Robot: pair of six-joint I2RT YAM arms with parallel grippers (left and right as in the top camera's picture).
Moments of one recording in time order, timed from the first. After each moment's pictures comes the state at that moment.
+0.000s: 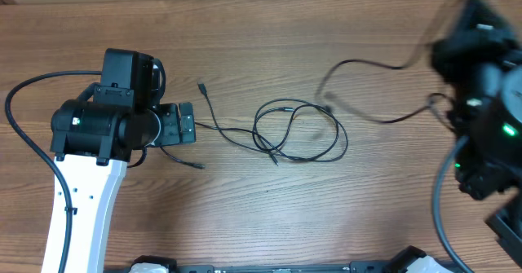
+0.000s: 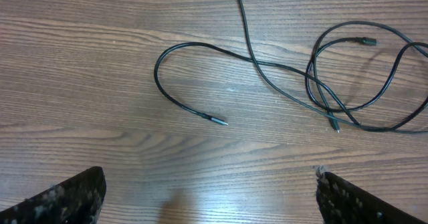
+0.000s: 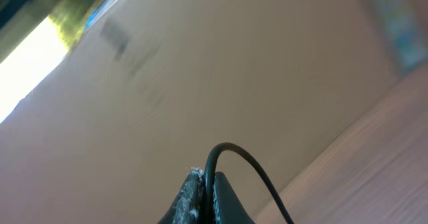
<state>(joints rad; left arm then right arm) -0.14 1.32 1.53 -1.39 -0.03 -0.25 0.60 1.18 1.92 -0.86 0.89 0.84</state>
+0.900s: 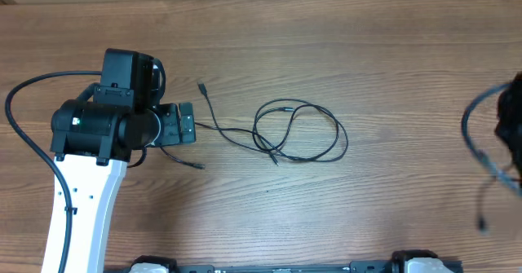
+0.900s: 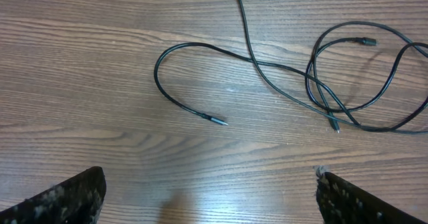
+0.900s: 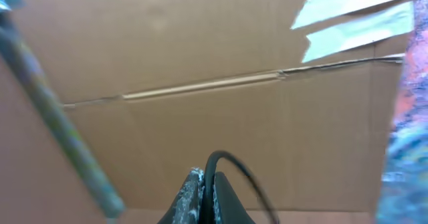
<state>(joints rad) -0.14 1.32 1.53 -1.39 -0.03 -0.25 -0.01 1.28 1.92 -1.07 1.37 0.67</state>
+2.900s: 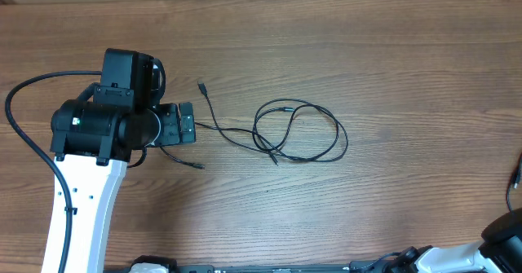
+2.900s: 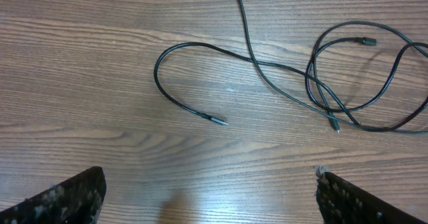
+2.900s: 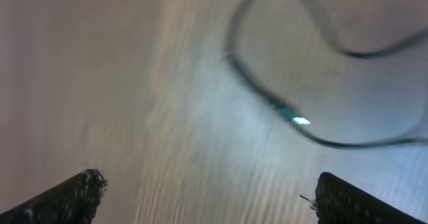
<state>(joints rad) -0.14 1.32 1.53 -1.39 -0.03 -0.25 -0.95 1.73 1.66 -1.13 -0.17 0.44</state>
